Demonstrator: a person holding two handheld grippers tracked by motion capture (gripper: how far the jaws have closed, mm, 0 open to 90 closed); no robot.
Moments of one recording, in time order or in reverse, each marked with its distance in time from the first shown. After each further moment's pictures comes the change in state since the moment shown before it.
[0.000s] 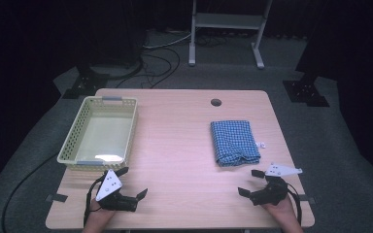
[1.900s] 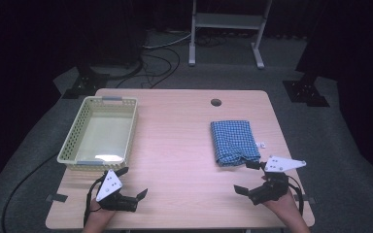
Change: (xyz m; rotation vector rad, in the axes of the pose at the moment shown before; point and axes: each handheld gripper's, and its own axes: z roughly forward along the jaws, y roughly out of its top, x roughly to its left) left arm 0.000 0.000 0.000 0.001 0.002 0.004; right arm 0.039 0.059 -0.024 -0.074 0.091 -0.152
